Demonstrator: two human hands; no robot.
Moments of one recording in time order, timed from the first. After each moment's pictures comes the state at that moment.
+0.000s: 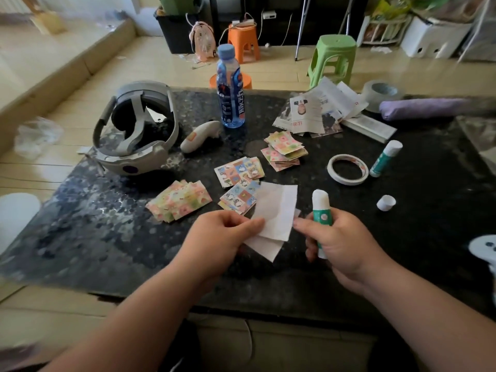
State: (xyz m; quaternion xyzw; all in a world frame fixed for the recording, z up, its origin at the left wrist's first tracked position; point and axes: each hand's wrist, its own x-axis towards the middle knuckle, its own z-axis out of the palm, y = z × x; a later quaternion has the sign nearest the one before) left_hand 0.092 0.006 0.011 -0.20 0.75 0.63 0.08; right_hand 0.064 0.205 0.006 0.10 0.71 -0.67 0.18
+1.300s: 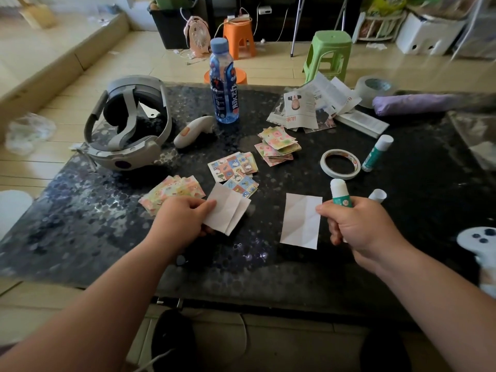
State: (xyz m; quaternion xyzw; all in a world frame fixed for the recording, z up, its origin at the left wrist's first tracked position) left_hand 0.065 -0.044 -0.008 -0.22 0.87 0.44 0.06; right_hand 0.041 0.243 -0.002 0.16 0.75 -0.63 0.12
